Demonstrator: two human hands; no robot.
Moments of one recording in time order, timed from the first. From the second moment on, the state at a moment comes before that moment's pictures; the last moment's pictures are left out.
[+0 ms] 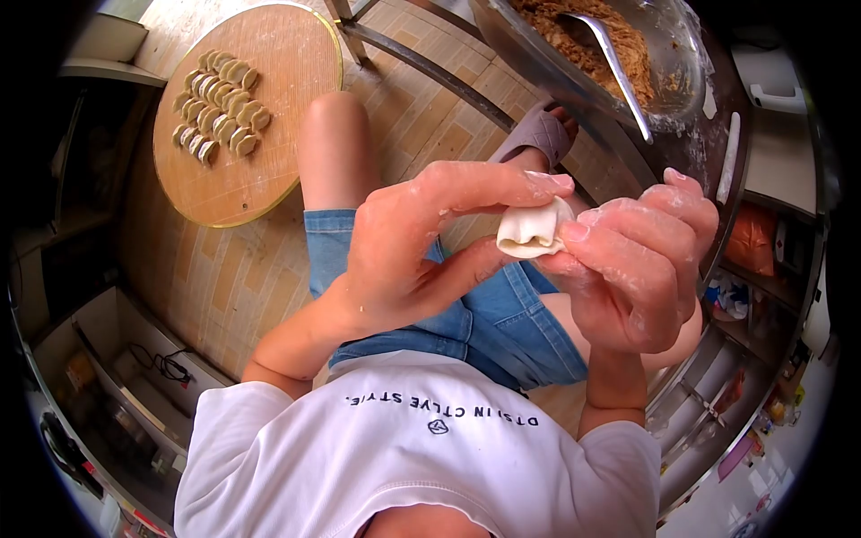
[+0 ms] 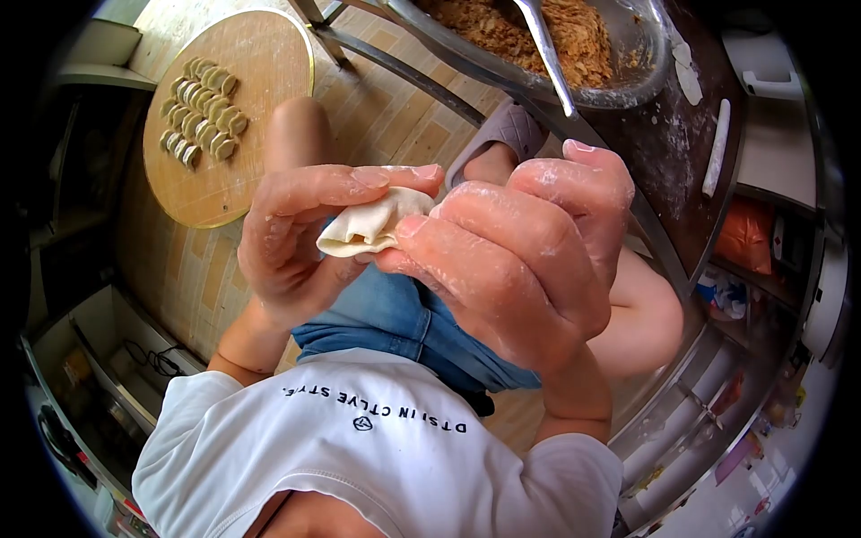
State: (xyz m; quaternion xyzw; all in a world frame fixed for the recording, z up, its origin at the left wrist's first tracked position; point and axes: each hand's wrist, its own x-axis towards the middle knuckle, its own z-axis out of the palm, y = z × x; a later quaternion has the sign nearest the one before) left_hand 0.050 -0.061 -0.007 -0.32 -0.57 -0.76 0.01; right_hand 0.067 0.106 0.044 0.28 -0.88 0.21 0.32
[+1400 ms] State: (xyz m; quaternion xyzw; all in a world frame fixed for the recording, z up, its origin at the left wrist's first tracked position) left_hand 0.057 -0.055 0.001 -0.32 -0.62 -0.71 0.07; right_hand 0.049 0.112 0.057 0.33 -0.84 0.41 0.12
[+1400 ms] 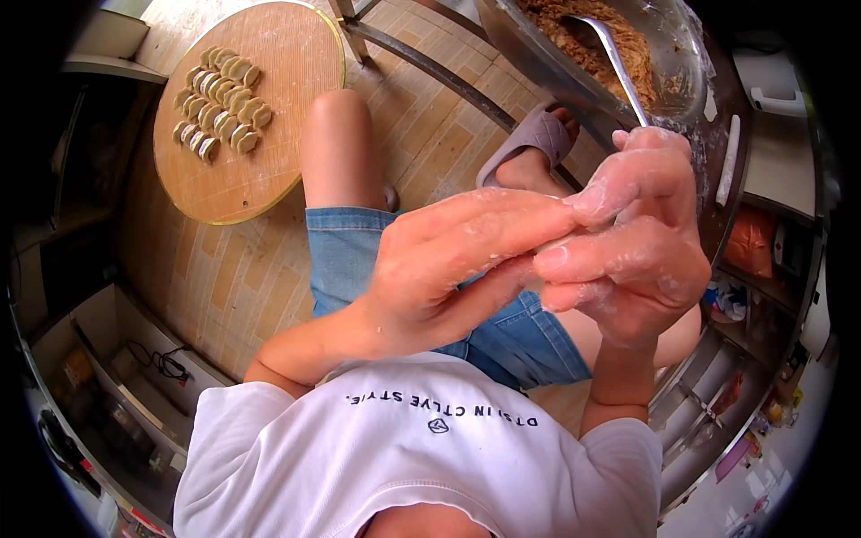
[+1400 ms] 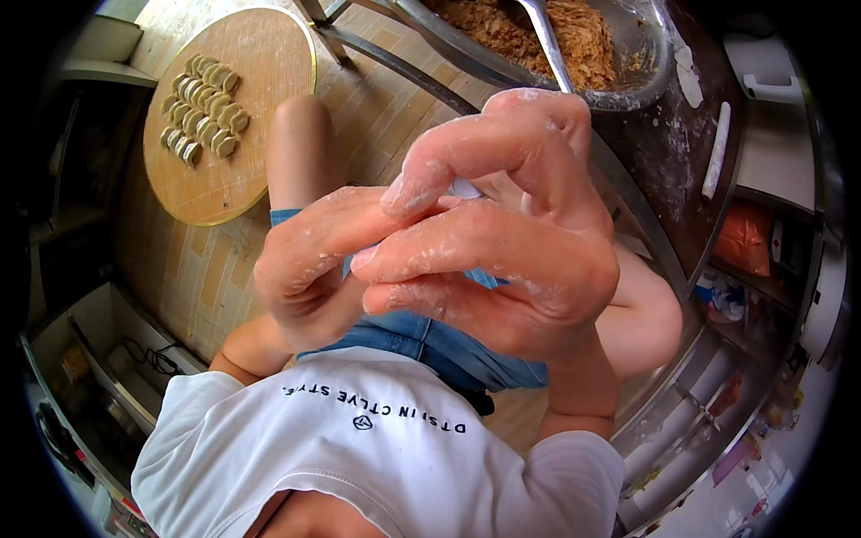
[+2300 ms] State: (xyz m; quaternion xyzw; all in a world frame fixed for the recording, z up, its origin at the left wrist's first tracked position) left_hand 0.080 -0.038 -0.005 -0.12 -0.44 -0.88 -0.11; right_hand 0.055 0.094 0.014 0.18 -0.81 0.49 0.25
